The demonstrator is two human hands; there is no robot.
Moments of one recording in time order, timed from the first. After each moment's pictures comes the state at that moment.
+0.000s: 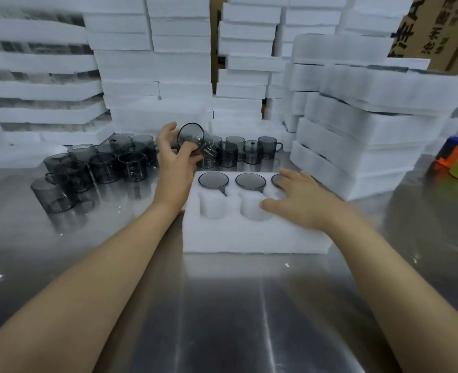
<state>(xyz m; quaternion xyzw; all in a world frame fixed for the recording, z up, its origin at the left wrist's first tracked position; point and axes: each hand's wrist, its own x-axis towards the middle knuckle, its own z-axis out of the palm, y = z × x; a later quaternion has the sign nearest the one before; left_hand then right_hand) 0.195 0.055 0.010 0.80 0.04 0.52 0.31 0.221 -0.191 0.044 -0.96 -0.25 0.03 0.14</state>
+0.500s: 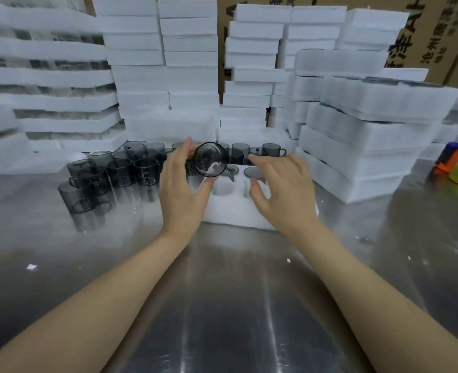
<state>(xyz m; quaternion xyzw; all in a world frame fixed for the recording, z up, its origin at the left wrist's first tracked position) 0.128 0.014 0.008 0.75 0.00 0.59 0.30 0.196 -0.160 0.031 -0.75 -0.40 -0.47 0.24</state>
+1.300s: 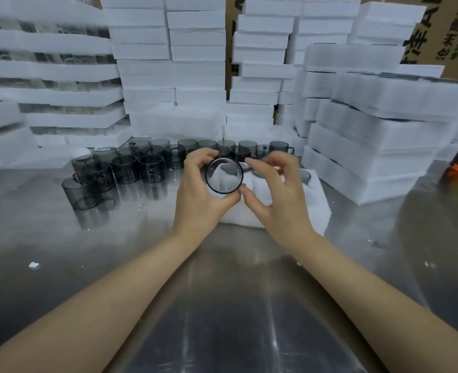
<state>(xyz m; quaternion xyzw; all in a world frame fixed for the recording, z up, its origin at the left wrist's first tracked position) 0.128 0.004 0.007 0.76 -0.03 0.53 0.38 0.186 -0.142 0.018 -0.68 -0.46 -0.41 0.40</state>
